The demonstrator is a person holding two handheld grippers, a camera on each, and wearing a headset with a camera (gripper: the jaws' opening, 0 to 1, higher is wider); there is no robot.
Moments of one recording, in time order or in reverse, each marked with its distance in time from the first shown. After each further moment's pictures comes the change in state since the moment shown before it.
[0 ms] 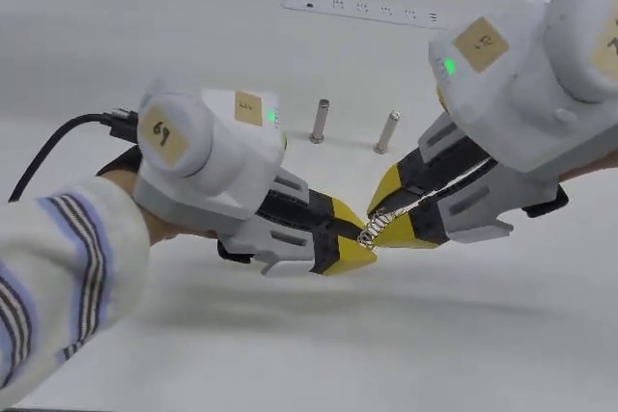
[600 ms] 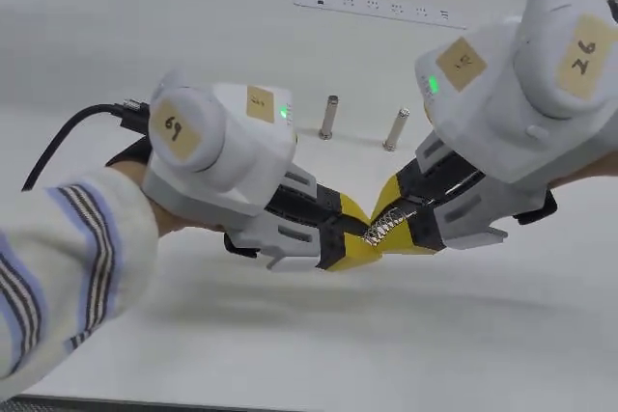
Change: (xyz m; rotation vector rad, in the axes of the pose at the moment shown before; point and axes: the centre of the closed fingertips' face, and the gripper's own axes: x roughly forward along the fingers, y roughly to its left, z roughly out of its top) left arm -0.002 0.002 0.000 0.017 0.005 0.013; right arm 0.011 -0.001 -0.005 -0.010 0.039 0.012
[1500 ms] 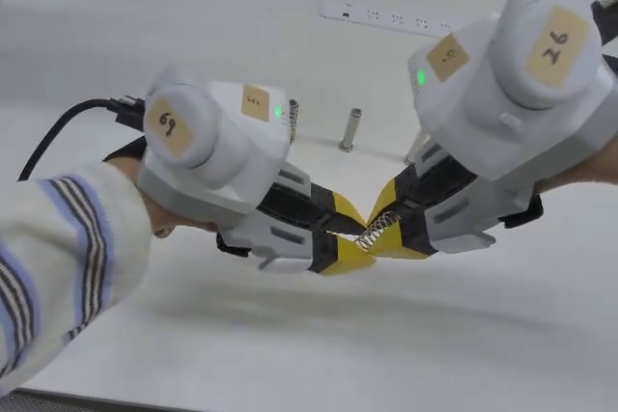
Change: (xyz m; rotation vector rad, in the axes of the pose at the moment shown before) left arm -0.022 0.010 -0.008 -0.023 0.003 0.042; right arm 0.007 -0.011 0.017 0.064 0.004 0.005
